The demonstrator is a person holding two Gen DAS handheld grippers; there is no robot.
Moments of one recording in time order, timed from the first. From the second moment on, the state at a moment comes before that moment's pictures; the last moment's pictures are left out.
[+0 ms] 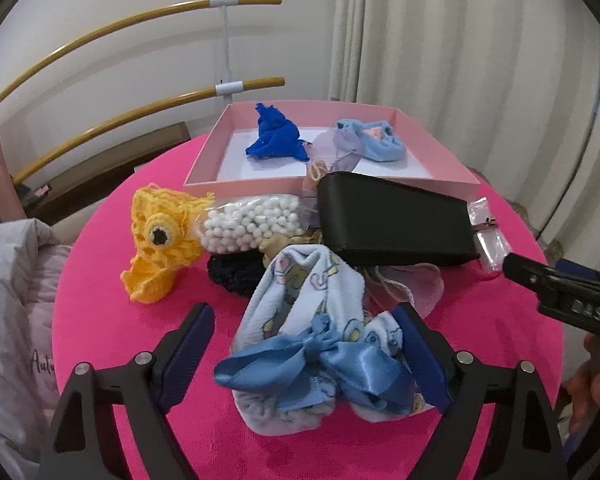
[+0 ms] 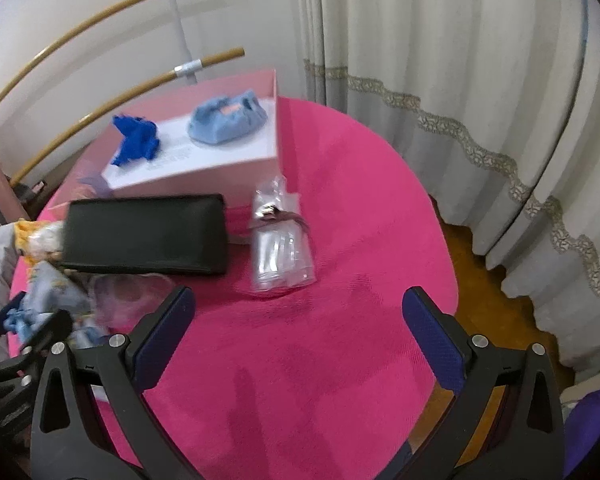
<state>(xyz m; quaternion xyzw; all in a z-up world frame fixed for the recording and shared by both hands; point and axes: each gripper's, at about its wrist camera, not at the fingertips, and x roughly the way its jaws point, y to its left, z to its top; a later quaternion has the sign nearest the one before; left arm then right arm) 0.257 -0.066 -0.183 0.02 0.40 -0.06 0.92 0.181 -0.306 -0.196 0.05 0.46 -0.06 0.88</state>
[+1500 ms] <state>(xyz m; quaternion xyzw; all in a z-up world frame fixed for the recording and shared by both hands) 0.250 -0.069 -0.190 0.01 0.43 -0.10 0.90 0.200 -0.305 -0.209 0.08 0.45 0.03 0.89</state>
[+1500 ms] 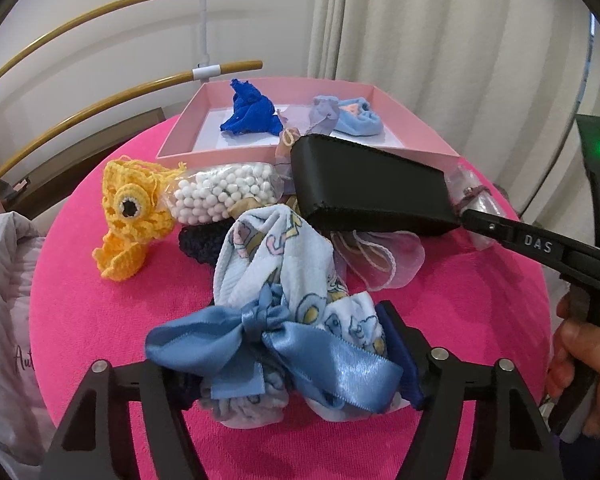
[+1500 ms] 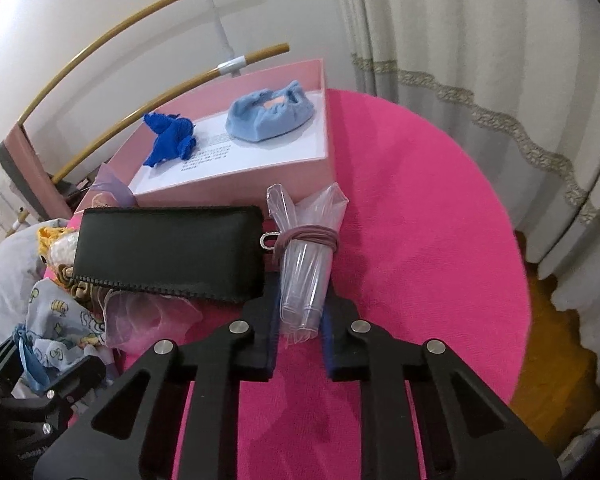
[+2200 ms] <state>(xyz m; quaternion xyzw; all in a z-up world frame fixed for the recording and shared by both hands) 0.212 -0.050 -0.135 0.03 0.36 -0.09 0.93 0.167 -0.262 -0.130 0.03 0.39 0.03 0.92</state>
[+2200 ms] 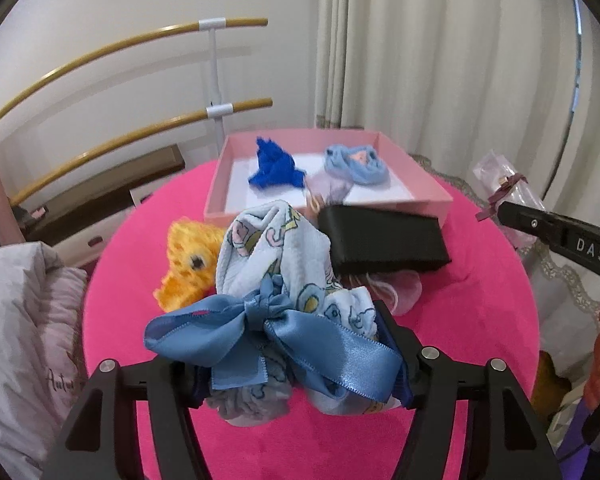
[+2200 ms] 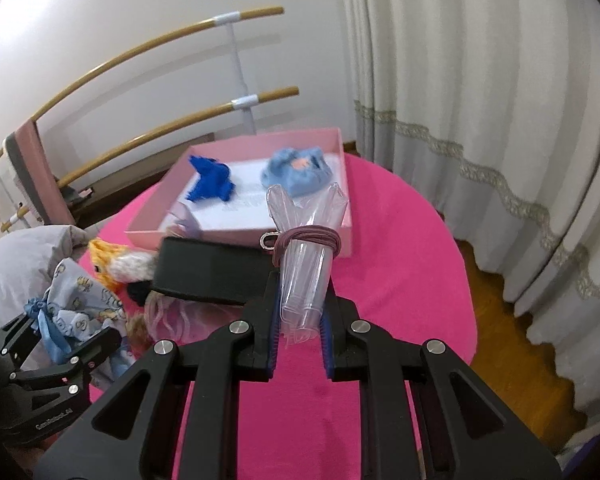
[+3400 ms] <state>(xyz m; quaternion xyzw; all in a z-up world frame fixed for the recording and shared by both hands) 0.368 -0.063 -0.024 0.03 0.34 -0.07 0.94 0.333 -0.241 -0.078 0.02 0.45 0.08 0.89</state>
